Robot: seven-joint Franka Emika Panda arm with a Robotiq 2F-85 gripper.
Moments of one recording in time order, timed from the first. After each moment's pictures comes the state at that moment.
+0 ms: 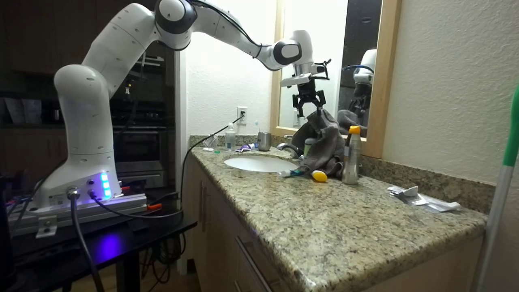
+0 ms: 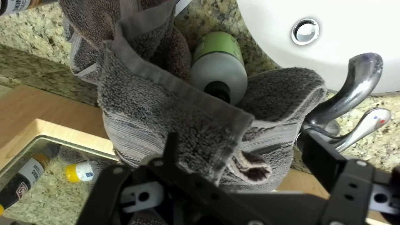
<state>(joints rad) -0.42 0.58 -0.20 -1.30 0.14 2.14 -0.51</state>
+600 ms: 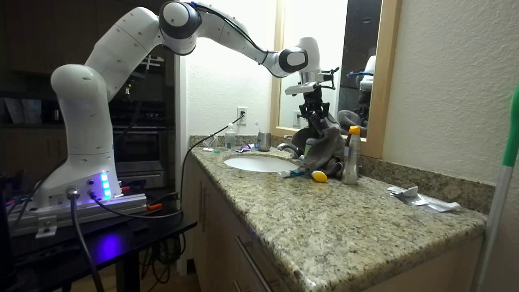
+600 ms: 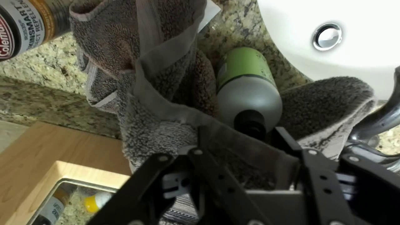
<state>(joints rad) -0.48 0.65 -0.18 -1.27 0.15 2.16 -0.48</state>
